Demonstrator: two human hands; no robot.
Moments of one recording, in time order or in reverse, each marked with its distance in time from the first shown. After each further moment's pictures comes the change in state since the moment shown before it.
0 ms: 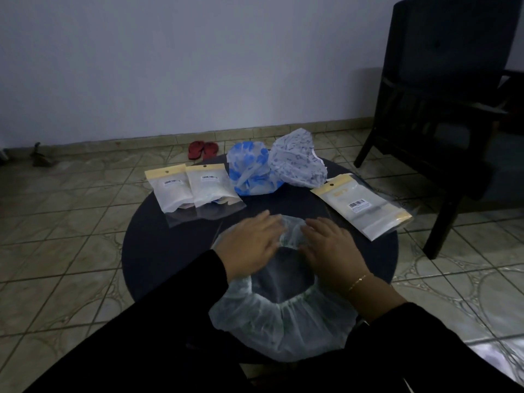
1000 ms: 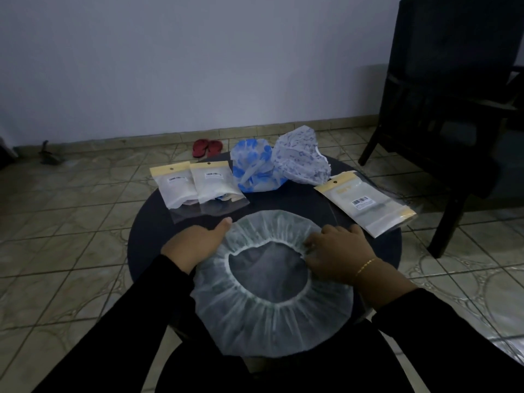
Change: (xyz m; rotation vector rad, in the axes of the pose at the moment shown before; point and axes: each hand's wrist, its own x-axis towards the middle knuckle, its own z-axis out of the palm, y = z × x) left_hand -0.043 -0.052 -0.025 -0.355 -0.152 -0.931; right_hand 0.004 0.002 -0.016 -0.163 -0.281 0.044
